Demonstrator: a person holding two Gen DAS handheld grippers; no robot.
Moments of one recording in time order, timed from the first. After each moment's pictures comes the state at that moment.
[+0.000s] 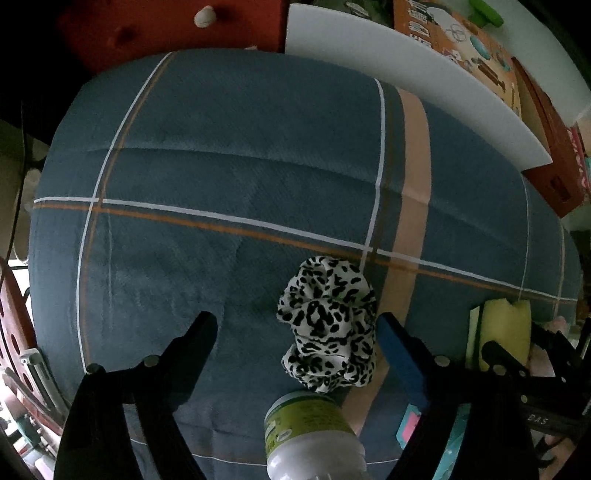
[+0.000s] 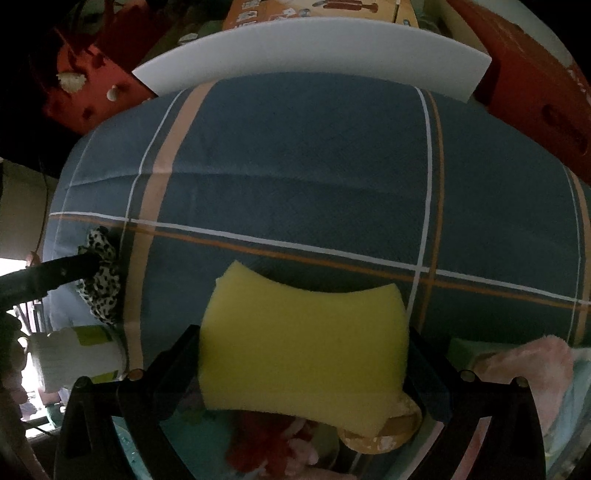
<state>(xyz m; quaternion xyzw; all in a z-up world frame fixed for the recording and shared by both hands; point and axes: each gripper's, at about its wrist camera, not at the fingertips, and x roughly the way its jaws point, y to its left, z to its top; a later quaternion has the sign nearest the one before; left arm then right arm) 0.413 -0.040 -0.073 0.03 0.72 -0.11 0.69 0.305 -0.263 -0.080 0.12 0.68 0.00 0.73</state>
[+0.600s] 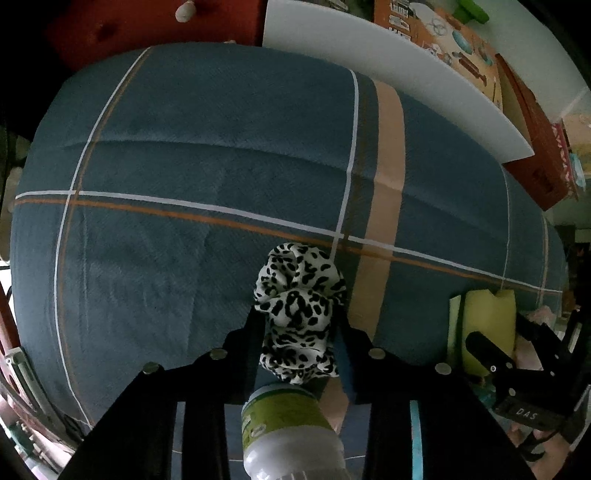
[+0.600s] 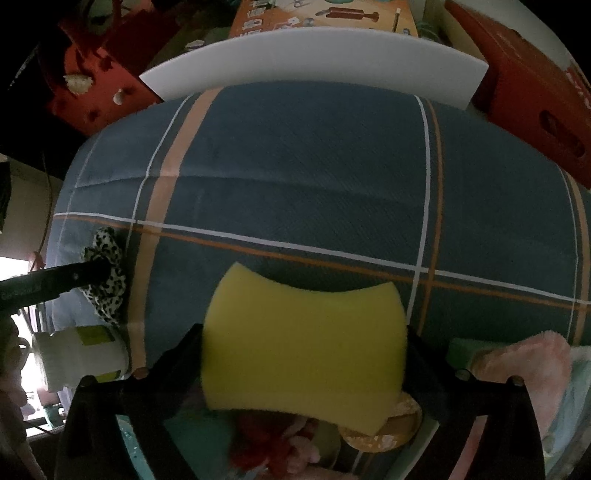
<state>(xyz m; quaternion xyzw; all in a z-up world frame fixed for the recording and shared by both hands) 0.413 -0.054 -0.071 0.00 0.72 -0.13 0.68 0.302 -0.260 -0.072 0.12 0.67 0.00 0.73</state>
